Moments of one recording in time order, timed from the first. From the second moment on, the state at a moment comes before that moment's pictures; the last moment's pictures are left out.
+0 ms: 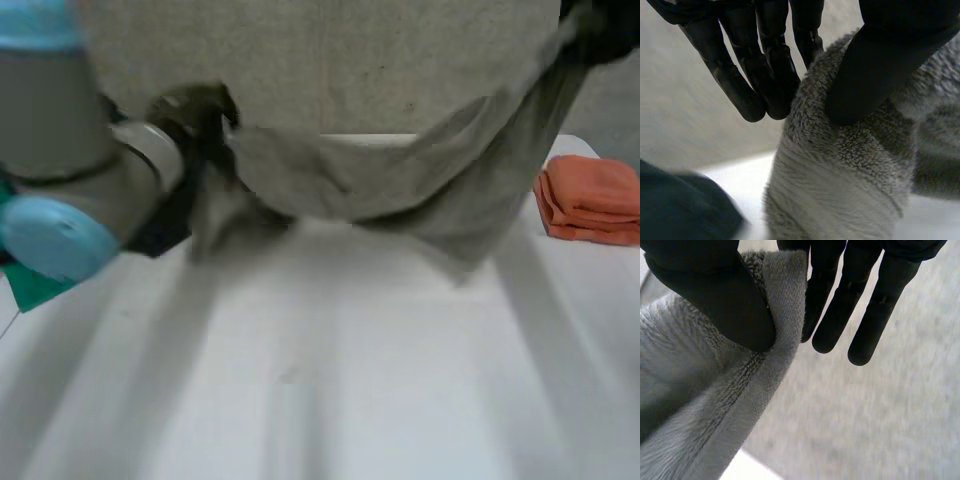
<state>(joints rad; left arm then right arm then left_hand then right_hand) 4.27 -2.07 -0.91 2.88 -1.60 3.04 1.70 -1.36 1.04 0.17 1.28 3.01 1.11 1.20 1.19 1.20 0.95 1.13 1.17 1.19 1.20 1.00</state>
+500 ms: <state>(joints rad) 4.17 -2.29 -1.22 3.01 -1.77 3.24 1.66 -1.00 1.51 -0.16 1.18 2.60 0.85 0.86 0.88 0.87 0.70 0.91 0.91 0.91 0.93 0.74</state>
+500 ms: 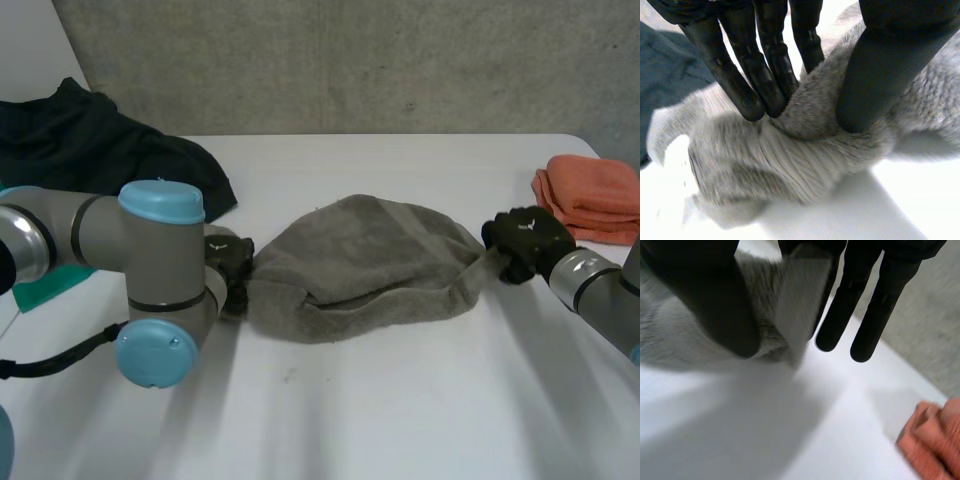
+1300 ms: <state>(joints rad) 4.41 -2.22 -1.16 2.74 -1.46 3.42 1.69 -1.09 1.53 0.16 1.30 2.43 0.66 0.65 0.64 0.65 0.47 0.54 0.52 0.52 0.52 0.33</state>
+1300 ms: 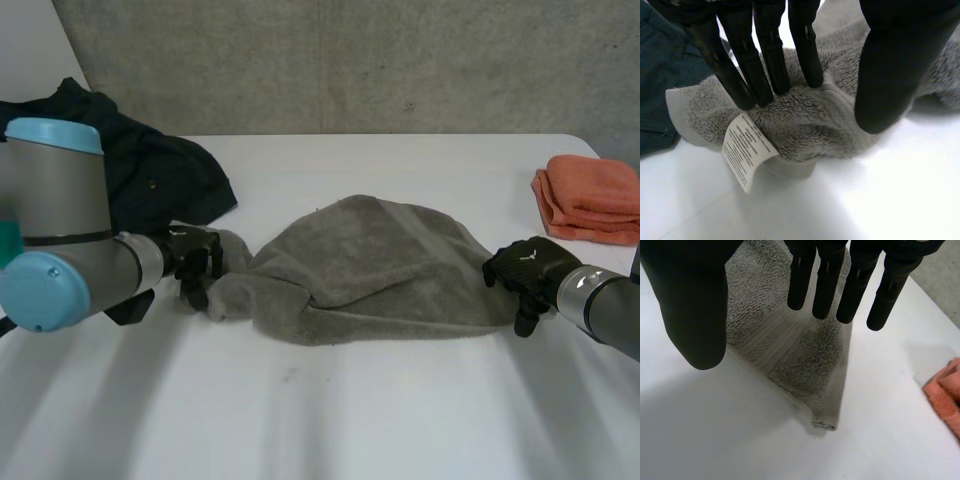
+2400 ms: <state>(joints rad) 4.35 -1.67 -1.18 2.62 -1.44 3.28 1.89 -1.14 1.60 -0.10 1.54 2.79 1.15 1.20 1.19 1.20 0.98 1.11 1.17 1.18 1.19 0.98</state>
